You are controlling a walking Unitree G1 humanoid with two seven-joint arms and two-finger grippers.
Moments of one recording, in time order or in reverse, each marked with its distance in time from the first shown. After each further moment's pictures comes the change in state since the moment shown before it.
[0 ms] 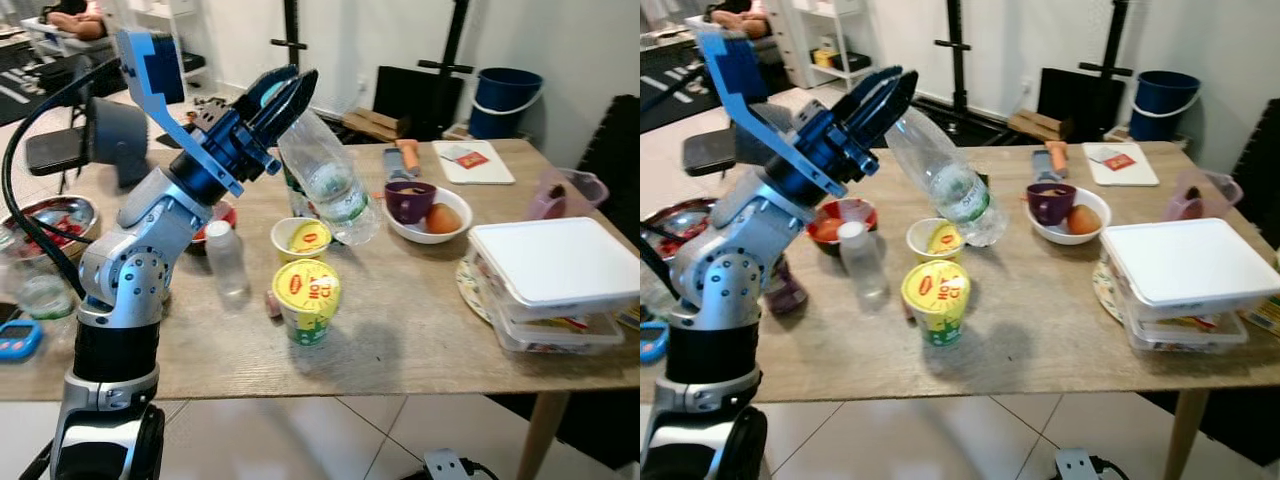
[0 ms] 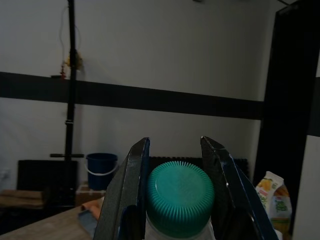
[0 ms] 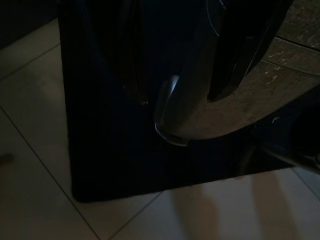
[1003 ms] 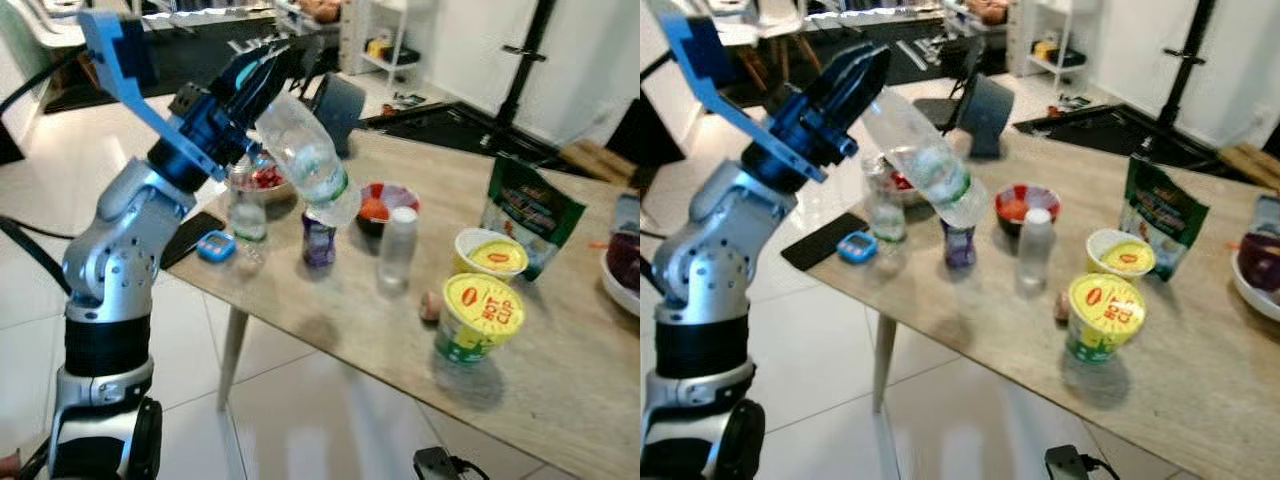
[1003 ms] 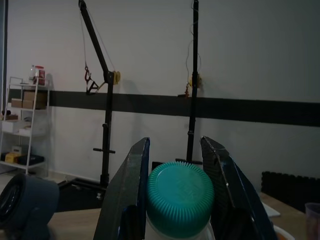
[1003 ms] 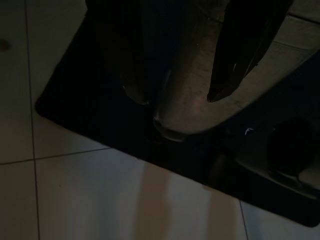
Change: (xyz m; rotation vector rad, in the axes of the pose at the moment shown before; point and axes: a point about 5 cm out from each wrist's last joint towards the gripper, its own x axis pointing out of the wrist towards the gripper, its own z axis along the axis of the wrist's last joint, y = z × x) left arm -0.003 0.006 0.008 0.051 -0.016 0.045; right arm 0.001 0.005 0.001 -0.009 -0.013 -0.010
